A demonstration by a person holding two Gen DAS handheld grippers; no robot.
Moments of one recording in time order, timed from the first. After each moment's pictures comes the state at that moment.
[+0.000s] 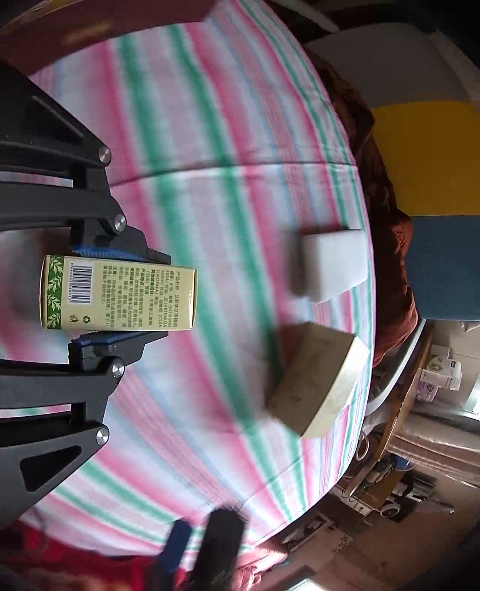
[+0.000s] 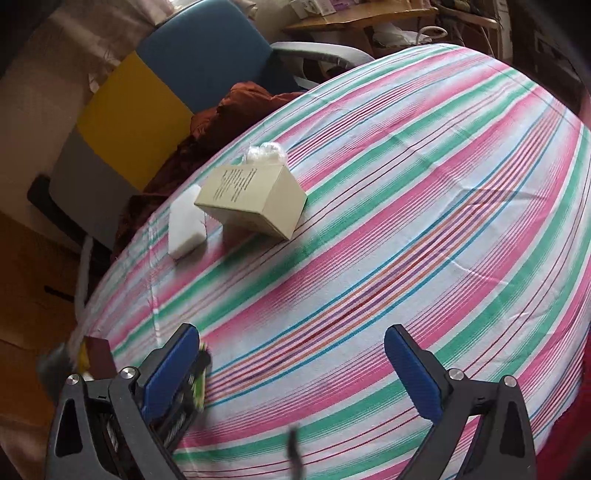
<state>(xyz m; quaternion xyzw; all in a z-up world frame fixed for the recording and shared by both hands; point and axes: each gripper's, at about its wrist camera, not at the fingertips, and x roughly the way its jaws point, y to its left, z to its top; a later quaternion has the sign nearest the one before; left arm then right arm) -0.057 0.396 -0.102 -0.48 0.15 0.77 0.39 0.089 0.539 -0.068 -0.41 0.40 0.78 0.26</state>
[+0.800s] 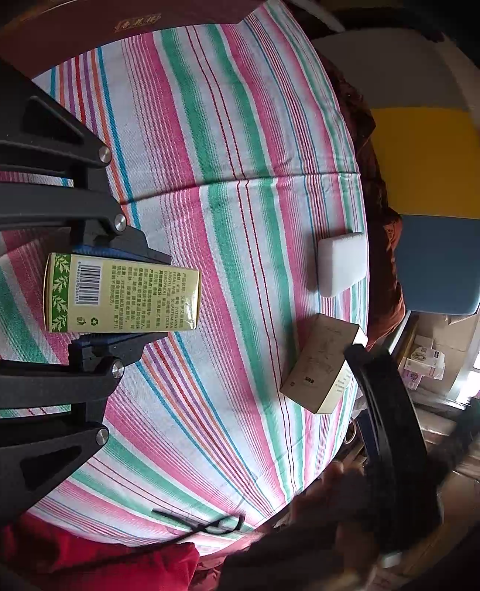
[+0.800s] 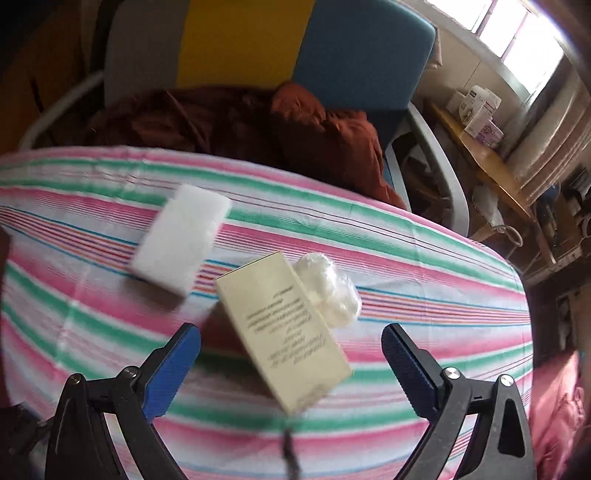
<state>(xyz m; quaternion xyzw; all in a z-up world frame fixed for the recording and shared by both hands) -0.042 0.374 -0.108 -0.46 0.12 0.78 0.41 -0.084 0.554 -0.063 -0.55 -0.01 0.81 0.20</state>
